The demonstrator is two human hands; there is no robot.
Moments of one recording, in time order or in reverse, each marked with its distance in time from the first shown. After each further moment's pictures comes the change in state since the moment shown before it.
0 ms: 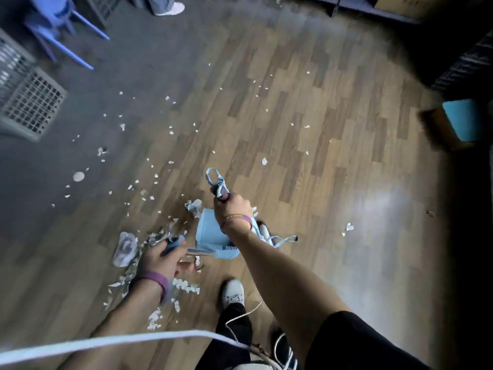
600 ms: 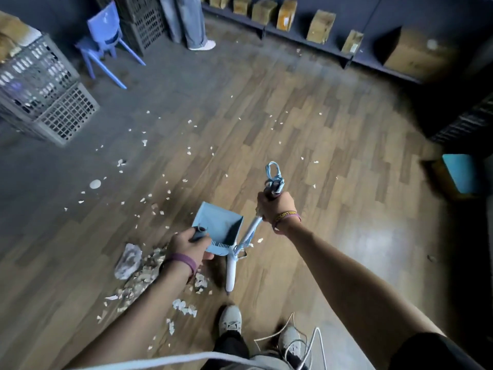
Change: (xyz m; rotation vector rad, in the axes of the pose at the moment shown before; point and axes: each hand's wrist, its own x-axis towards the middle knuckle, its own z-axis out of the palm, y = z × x) left_hand 0.012 0.043 -0.021 -0.059 -0.015 0.116; right_hand 0.011 -0.029 -0.063 0.243 0.044 -0.070
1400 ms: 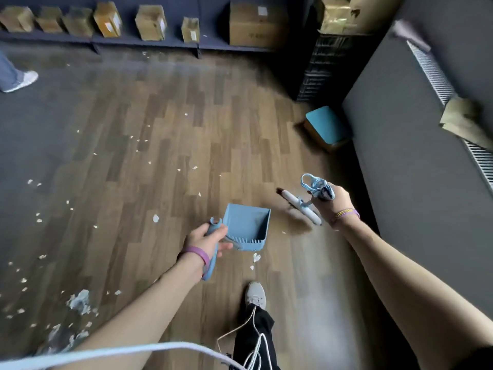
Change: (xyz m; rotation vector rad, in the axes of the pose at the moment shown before) left_hand -0.110 0.107 0.587 0.151 -0.453 0.002; right_hand 0.121 0.290 -0.617 -0.186 0.421 0.136
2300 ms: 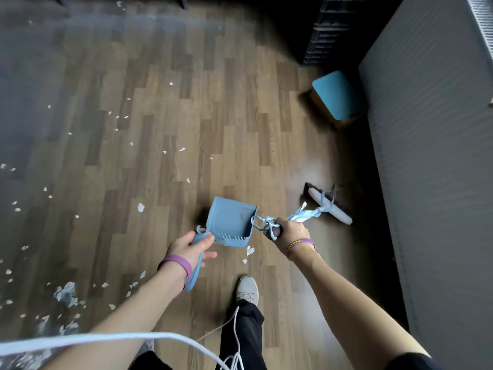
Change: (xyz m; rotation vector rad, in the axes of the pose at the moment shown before) left_hand 0.112 -0.004 0.068 0.159 -0.003 -0.146; right_hand 0.092 0.085 0.121 -0.245 -0.417 0.078
